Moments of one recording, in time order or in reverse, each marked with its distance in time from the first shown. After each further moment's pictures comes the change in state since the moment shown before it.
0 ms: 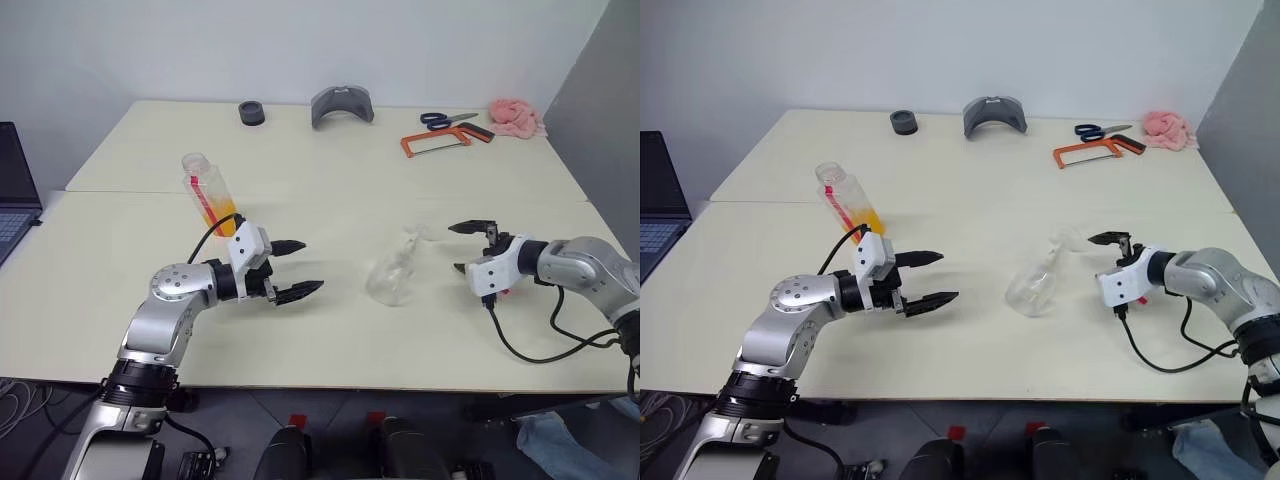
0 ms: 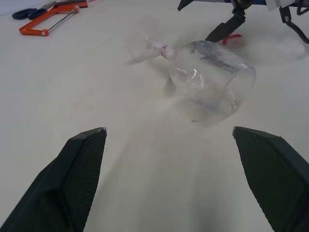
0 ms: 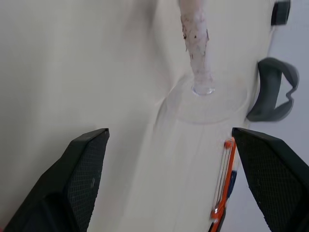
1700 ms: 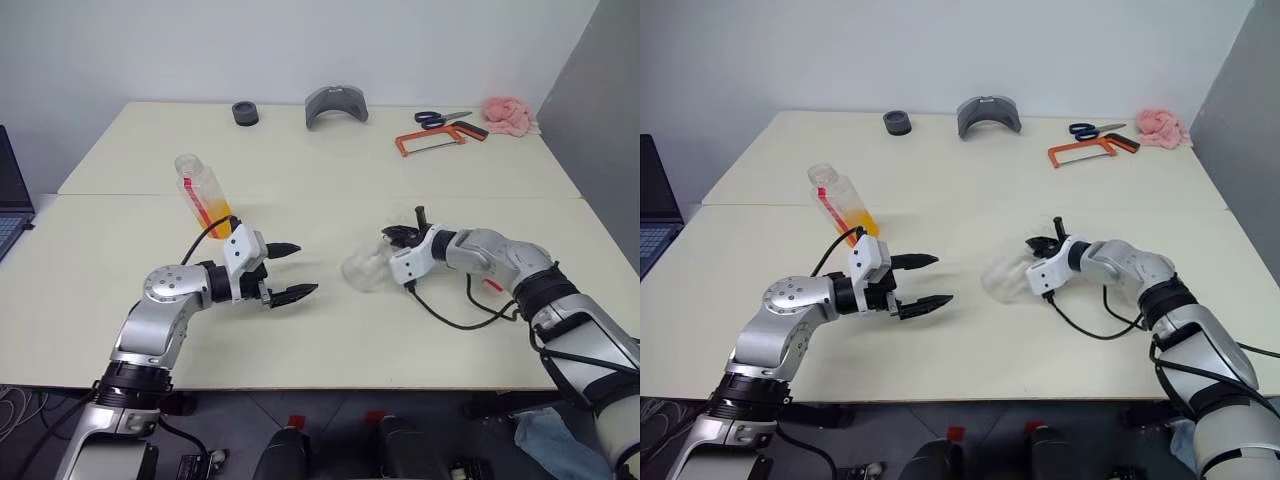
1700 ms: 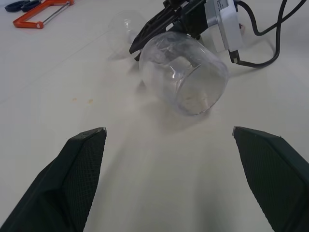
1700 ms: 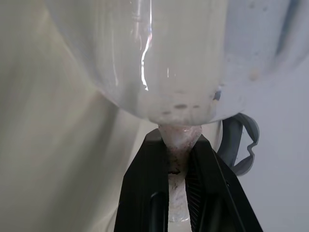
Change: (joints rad) left arm 0.012 0.015 0.003 0.008 0.009 -0.011 -0.011; right arm -0.225 0.362 0.182 0.270 -0.295 0.114 -0.352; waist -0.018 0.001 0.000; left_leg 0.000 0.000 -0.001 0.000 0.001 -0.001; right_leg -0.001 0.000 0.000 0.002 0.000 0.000
